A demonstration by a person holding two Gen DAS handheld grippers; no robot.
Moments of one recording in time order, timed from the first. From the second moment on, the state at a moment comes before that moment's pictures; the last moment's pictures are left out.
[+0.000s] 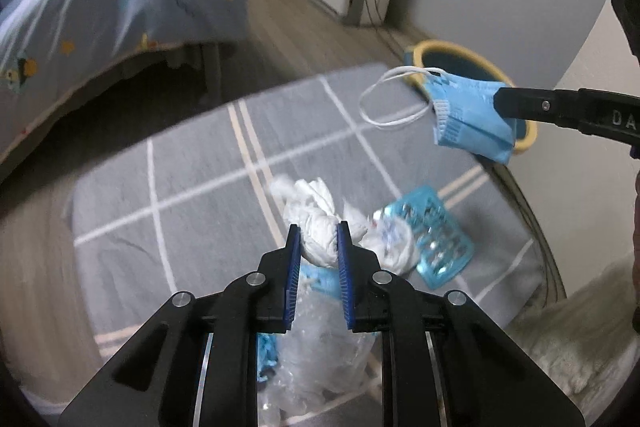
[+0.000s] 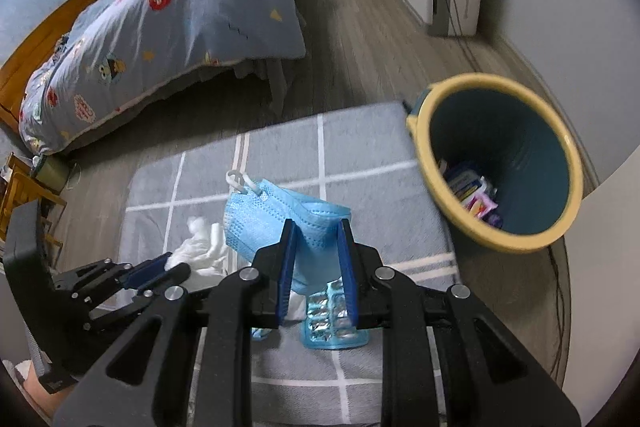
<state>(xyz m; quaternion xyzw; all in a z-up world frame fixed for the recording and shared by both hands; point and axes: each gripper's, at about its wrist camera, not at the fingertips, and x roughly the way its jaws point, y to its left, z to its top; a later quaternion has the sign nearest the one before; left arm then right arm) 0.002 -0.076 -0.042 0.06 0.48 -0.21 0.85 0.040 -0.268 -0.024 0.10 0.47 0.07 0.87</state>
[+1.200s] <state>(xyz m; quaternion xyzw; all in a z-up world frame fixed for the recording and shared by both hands) 0.068 -0.320 -0.031 0.15 0.42 -0.33 0.83 0.105 -0.497 -0.041 0.19 0.47 -0.11 0.86</state>
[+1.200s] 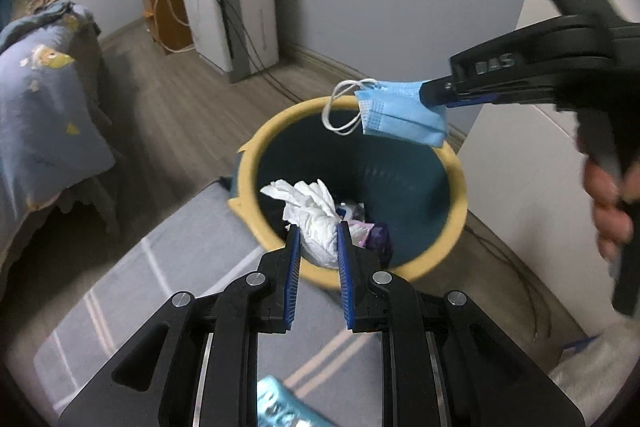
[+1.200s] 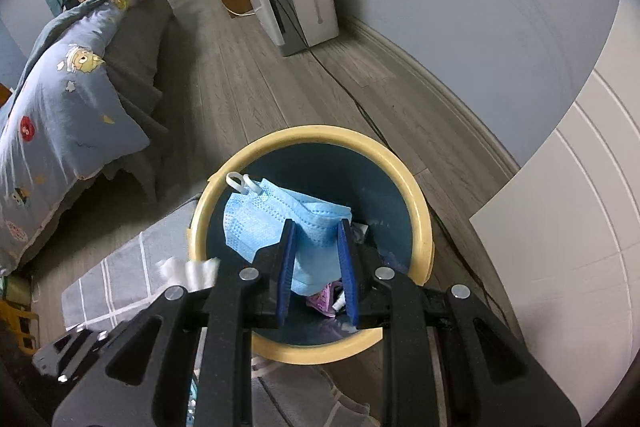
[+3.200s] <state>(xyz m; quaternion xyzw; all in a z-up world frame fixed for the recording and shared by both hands) -0.022 0.015 -0.042 0.05 0.52 -0.05 0.85 0.059 -0.248 -0.045 0.03 0.50 0.05 0.86</state>
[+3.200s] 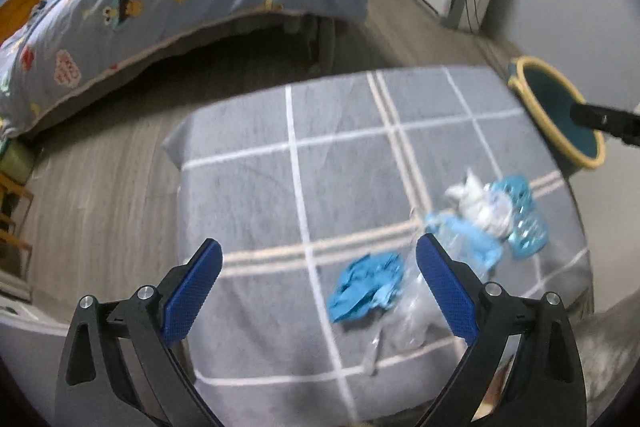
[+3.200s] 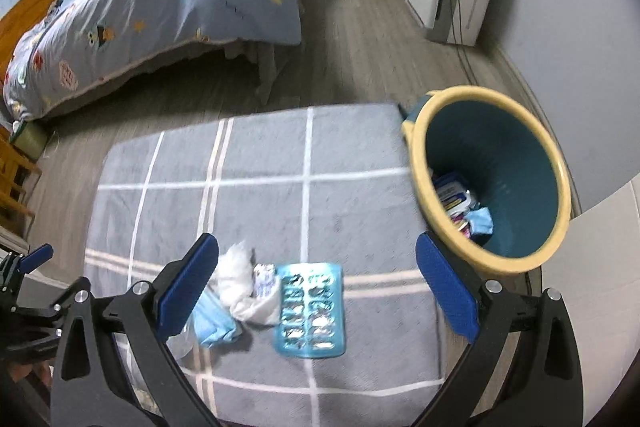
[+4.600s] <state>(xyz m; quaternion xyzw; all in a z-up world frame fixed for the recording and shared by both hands) -0.007 0.014 -0.069 0.04 0.56 -0.11 0.82 0.078 -0.151 -0.148 0.01 0.63 0.12 0.77</state>
